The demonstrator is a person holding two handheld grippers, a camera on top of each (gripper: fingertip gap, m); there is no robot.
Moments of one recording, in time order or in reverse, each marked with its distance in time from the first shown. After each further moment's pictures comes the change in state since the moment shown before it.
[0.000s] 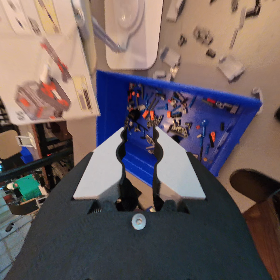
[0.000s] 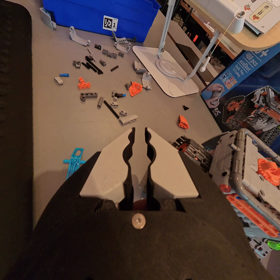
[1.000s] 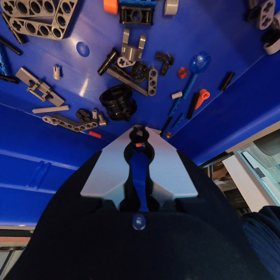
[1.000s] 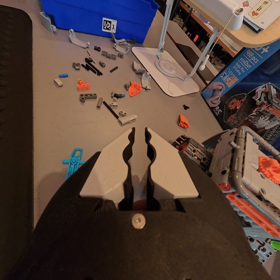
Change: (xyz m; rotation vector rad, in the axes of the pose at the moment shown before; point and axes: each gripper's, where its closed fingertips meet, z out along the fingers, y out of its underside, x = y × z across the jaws) left arm 0.122 0.122 0.083 -0.518 0.645 -0.347; right arm 0.002 0.000 -0.001 0.013 -0.007 0.020
